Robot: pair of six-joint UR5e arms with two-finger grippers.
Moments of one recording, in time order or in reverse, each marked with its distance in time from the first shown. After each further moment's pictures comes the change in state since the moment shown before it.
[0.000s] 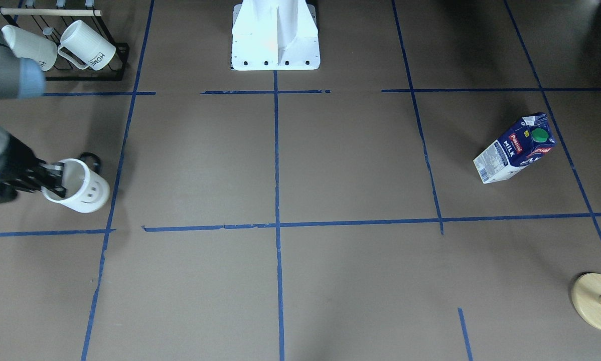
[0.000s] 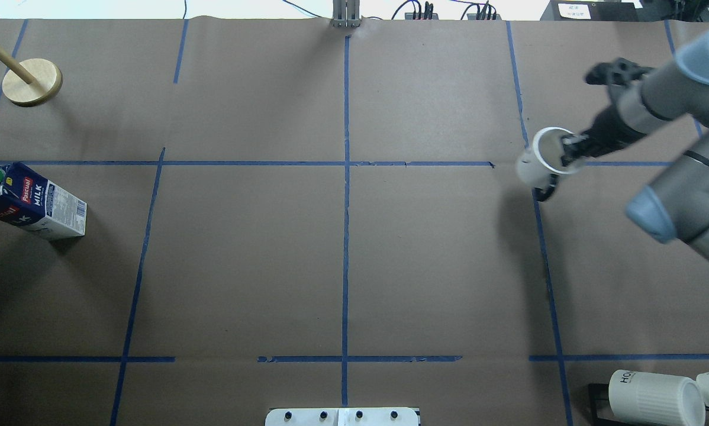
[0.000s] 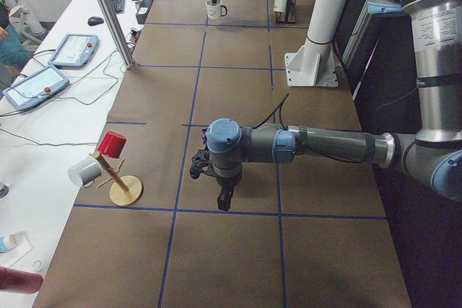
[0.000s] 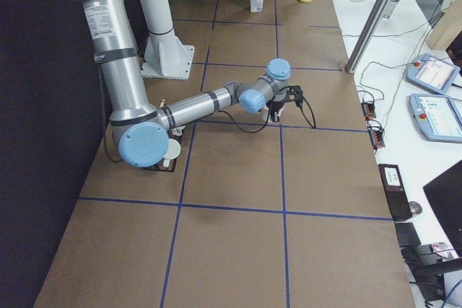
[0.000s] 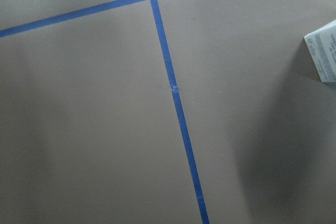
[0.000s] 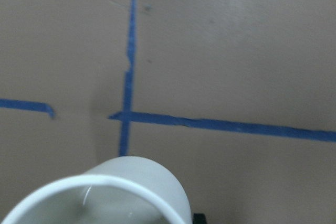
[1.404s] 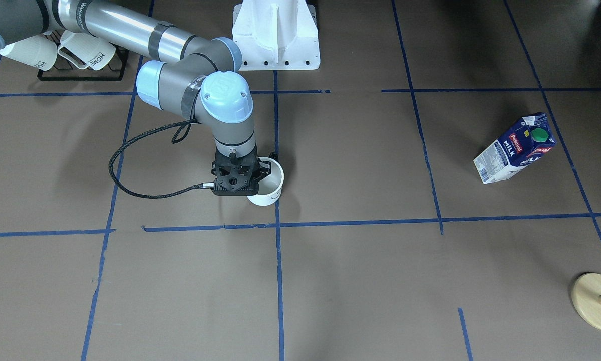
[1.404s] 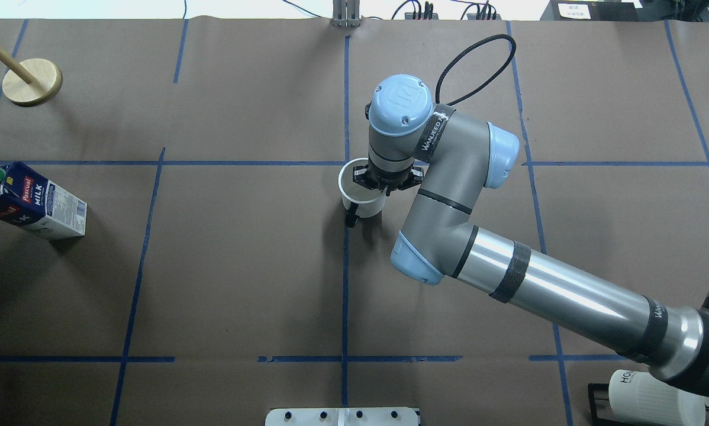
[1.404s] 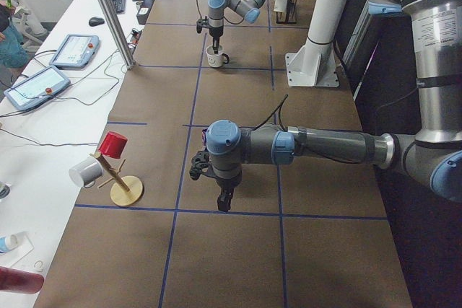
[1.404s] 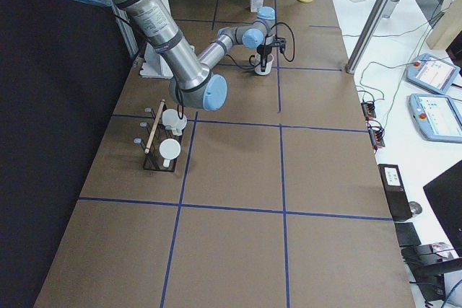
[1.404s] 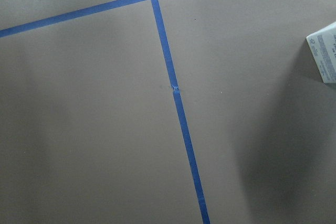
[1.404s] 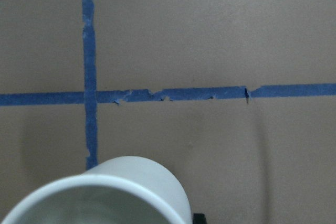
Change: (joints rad) left arm 0.002 -0.006 0.009 -0.001 0.000 0.000; right arm -0.354 0.481 -0.249 -0.196 -0.289 0.390
